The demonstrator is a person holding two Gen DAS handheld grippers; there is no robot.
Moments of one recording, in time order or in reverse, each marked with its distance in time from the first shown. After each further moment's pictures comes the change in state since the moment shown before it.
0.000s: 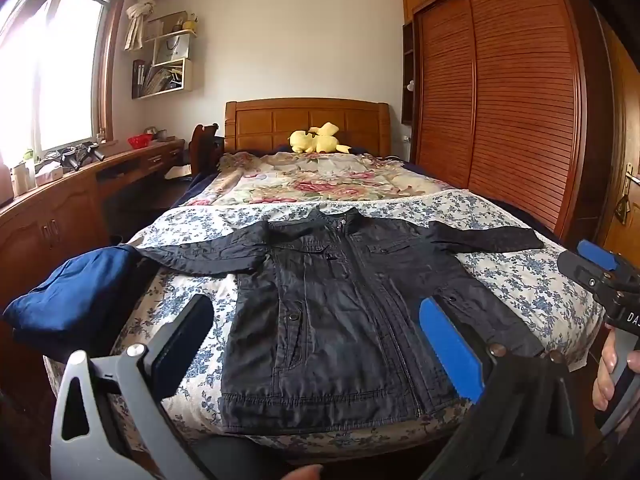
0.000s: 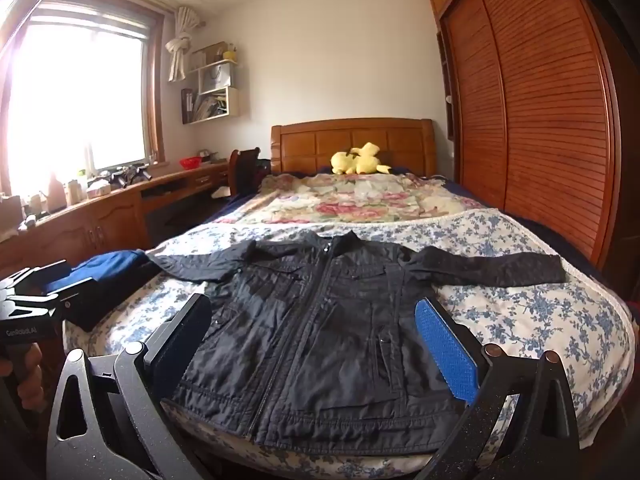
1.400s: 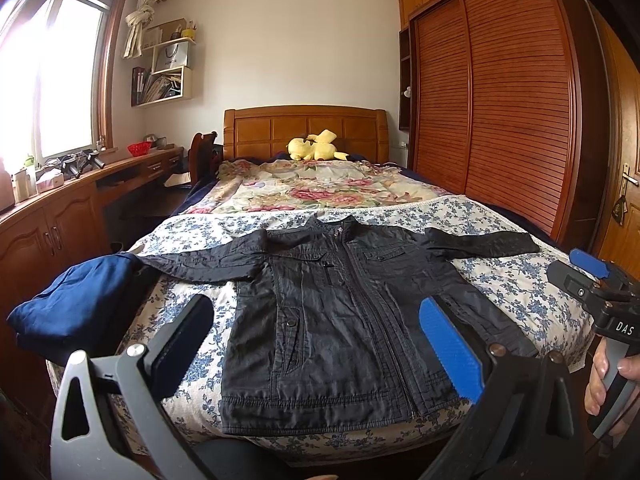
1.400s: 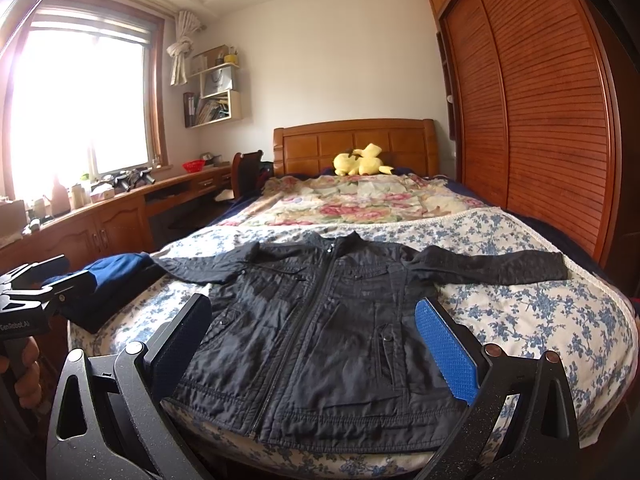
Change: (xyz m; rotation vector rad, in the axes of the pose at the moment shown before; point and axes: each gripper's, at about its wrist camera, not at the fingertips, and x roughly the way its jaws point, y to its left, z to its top) left arm -0.015 -0.008 0.012 -0.002 -0.022 -0.005; right arm -0.006 0.002 -0.001 -0.009 -0.021 0.000
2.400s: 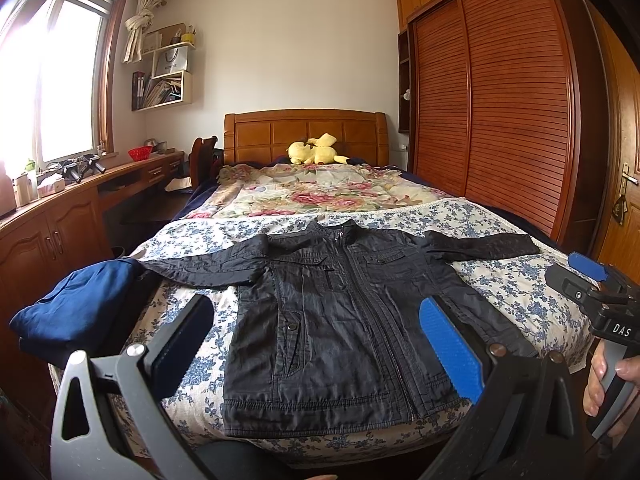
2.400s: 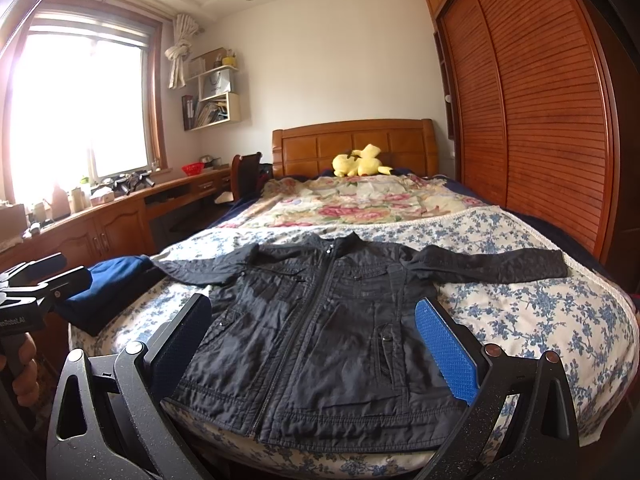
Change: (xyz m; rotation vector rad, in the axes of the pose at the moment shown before) left arm -0.004 -0.001 0.001 0.005 -0.012 0.003; right arm -0.008 0.004 0.002 0.012 -0.002 0.003
